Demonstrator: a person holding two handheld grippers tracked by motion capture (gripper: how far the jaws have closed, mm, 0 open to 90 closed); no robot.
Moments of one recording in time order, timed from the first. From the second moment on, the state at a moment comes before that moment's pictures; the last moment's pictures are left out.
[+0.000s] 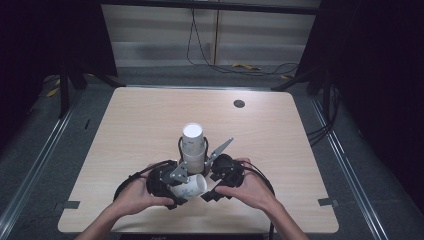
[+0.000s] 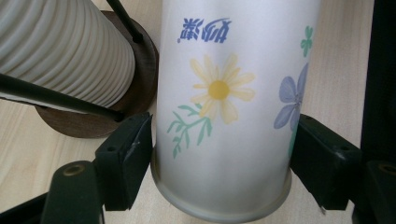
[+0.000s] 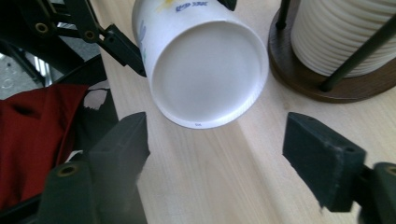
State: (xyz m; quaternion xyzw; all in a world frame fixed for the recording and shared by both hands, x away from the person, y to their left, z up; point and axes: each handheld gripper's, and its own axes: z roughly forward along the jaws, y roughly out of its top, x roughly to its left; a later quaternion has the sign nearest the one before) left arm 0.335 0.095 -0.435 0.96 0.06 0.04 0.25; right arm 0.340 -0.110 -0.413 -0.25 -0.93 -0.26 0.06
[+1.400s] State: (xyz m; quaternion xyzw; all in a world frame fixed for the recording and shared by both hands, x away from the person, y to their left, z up) left arm 0.318 0.083 -0.437 0.96 0.02 0.06 0.26; right arm 0.349 -0.094 -0.429 -0.25 -0.93 -0.23 0.16
